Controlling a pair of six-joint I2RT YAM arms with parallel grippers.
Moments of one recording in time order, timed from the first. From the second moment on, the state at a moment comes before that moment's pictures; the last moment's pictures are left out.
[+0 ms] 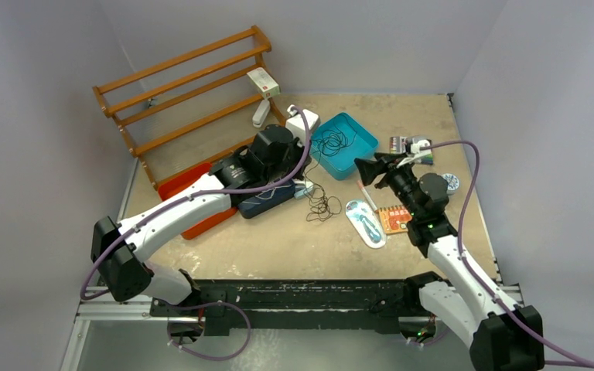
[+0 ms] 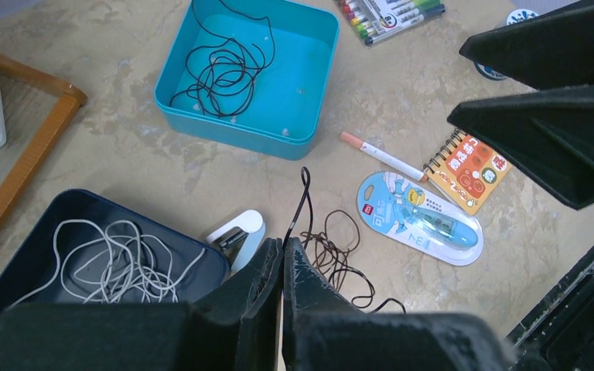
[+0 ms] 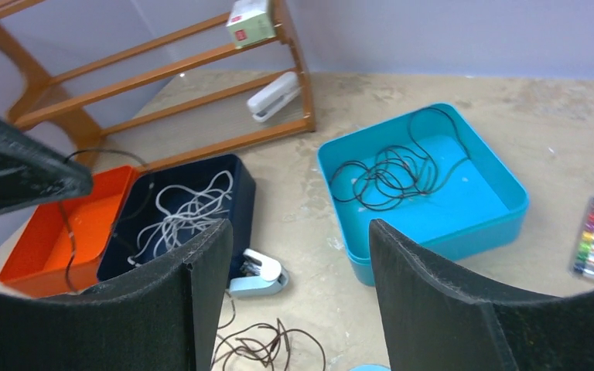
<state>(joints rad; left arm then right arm) -0.85 1.43 1.32 -0.33 -0.14 -0.19 0.25 0.86 0.48 0.42 -0.20 0.33</state>
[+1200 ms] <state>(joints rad) -0.85 1.43 1.36 -0.34 -0.11 -0.17 0.44 1.27 0.54 0.92 -0.39 0.36</state>
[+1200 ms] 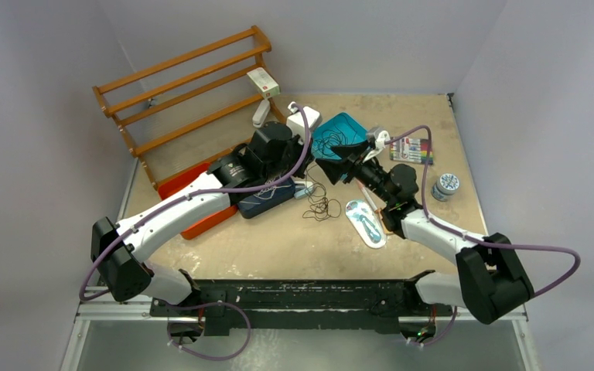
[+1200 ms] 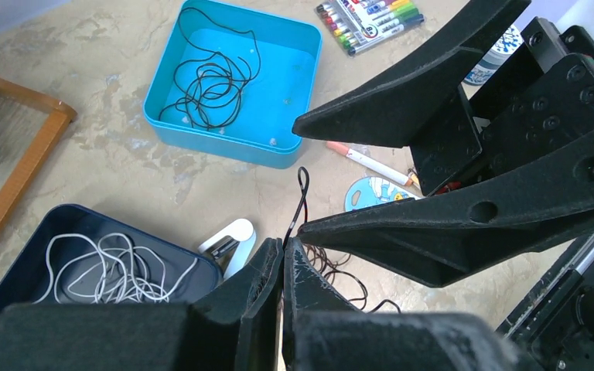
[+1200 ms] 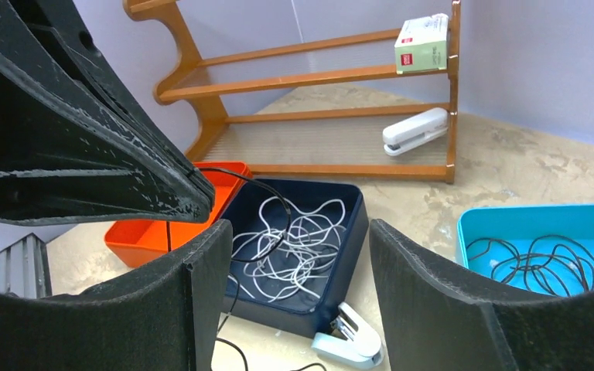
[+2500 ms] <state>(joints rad) -0.85 1.40 1.68 -0.39 -0.10 -0.12 0.55 1.60 0.44 0.99 -0.12 0.49</state>
